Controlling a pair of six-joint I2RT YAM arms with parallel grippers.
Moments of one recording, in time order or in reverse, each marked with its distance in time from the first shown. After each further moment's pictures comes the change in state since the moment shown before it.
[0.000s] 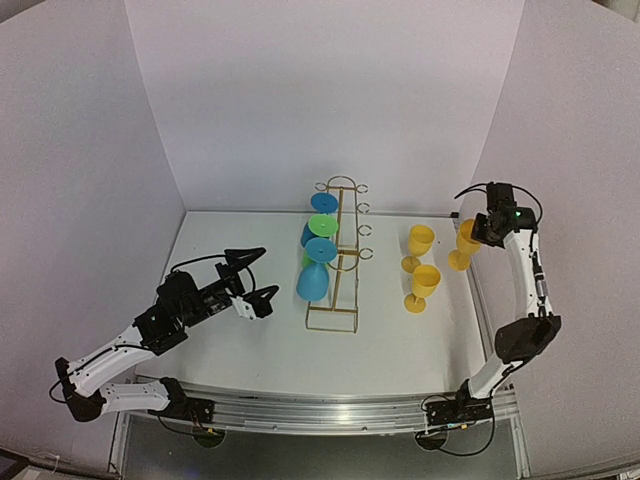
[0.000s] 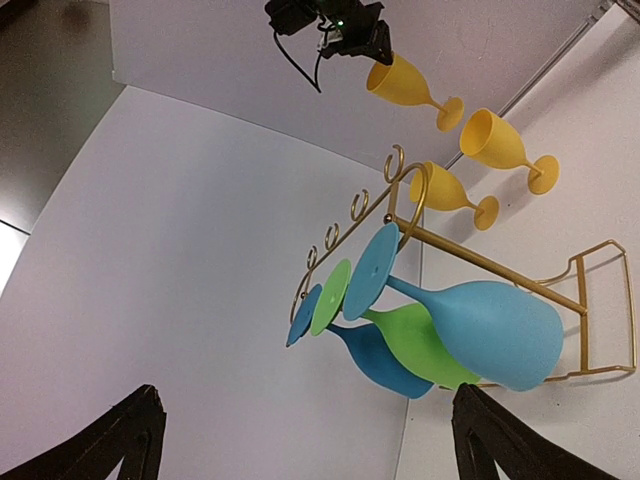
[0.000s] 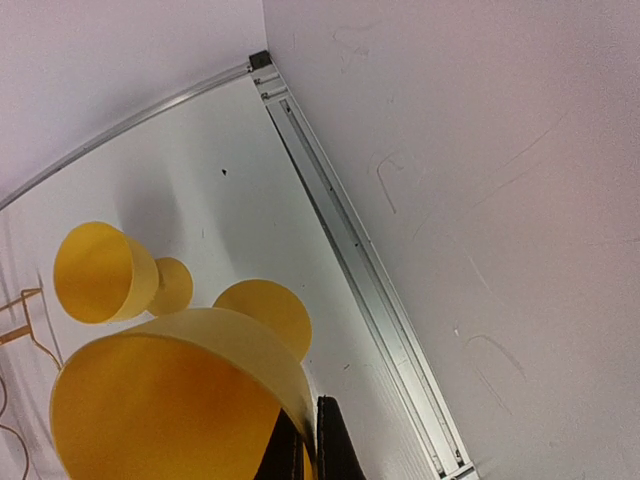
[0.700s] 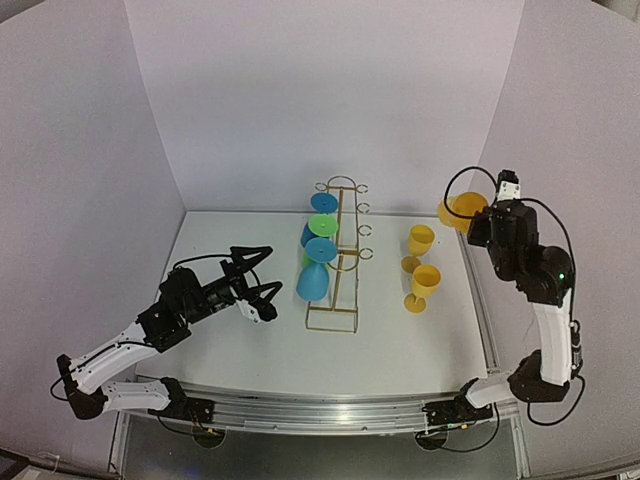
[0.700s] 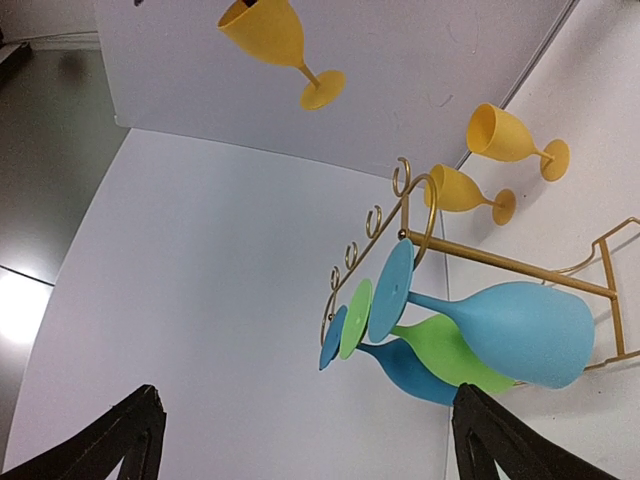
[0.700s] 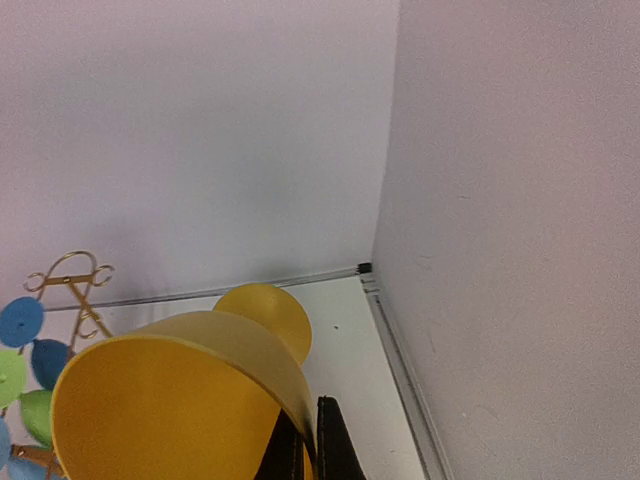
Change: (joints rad) left arm -0.003 0.038 0.031 0.028 0.043 0.138; right arm 0.675 -0.292 0.244 -0.042 0.561 0.025
